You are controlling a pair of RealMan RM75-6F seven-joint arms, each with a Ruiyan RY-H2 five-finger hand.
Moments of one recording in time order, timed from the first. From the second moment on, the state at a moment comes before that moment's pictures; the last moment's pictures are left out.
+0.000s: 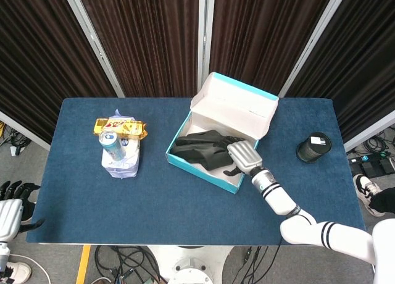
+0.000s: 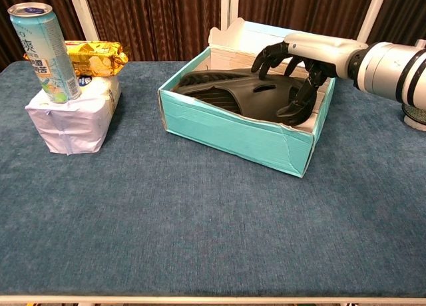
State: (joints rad) left arm -0.03 -1.12 0.00 -1.59 1.41 1.42 0.05; right arm 0.83 -1.50 0.21 -1.44 -1.11 0.83 -0.10
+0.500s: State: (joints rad) left arm -0.03 -1.12 0.00 -1.59 1.41 1.41 0.05; right arm 0.85 -1.53 0.22 -1.38 -1.06 0.79 -0.11
